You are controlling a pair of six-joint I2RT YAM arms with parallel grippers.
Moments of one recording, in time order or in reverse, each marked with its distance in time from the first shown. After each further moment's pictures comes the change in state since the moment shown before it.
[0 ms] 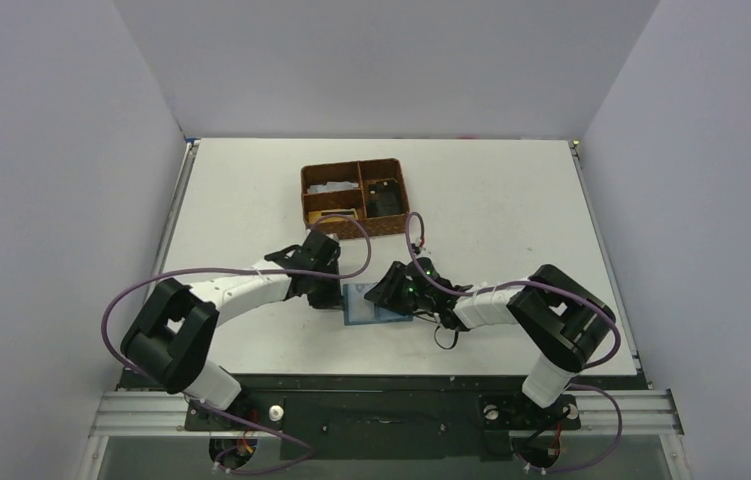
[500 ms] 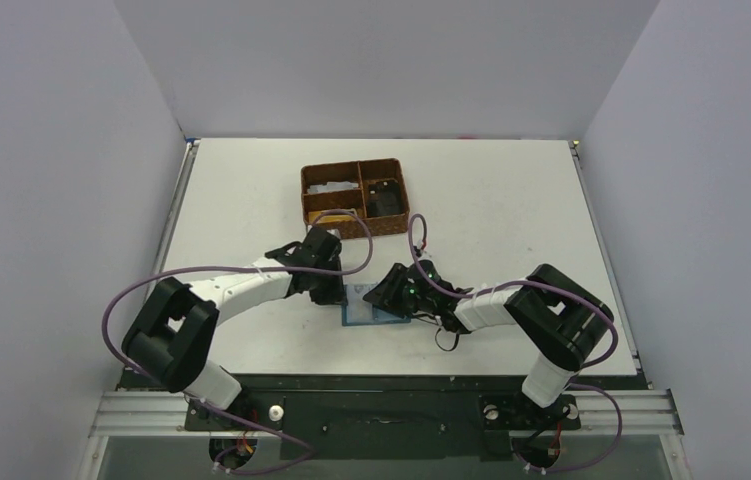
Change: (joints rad) left arm 0.002 -0.024 0.026 -0.007 0.000 -0.001; right arm 0.000 0.012 -0.031 0.072 -0.029 0.060
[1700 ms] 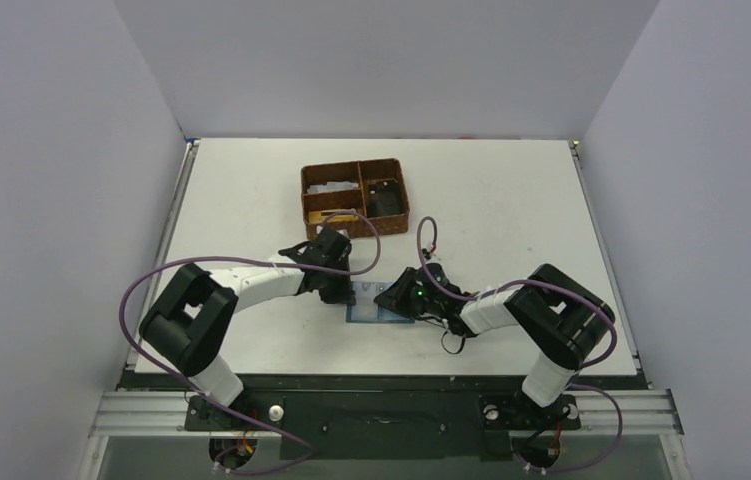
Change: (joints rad) left arm -0.033 0.126 0.026 0.089 0.003 -0.036; right arm -0.034 0.001 -0.068 0.080 0.001 0.019
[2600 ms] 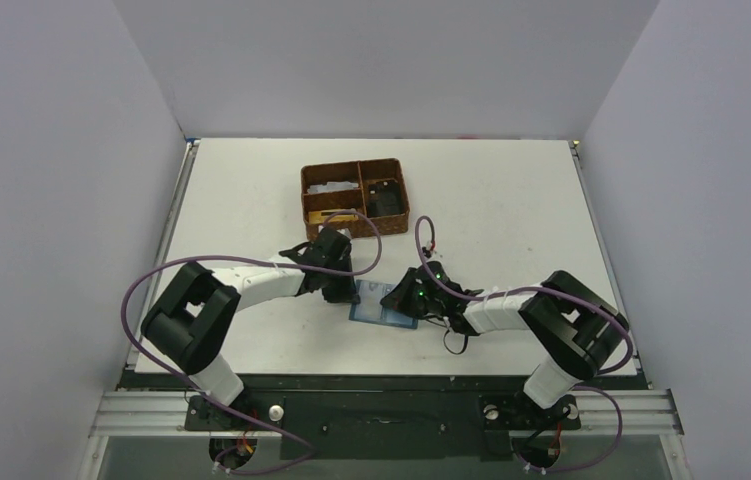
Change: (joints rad) left arm 0.003 0.009 -0.011 0.056 0.028 -0.002; right arm 0.003 -0.075 0.014 -0.150 0.044 -0.099
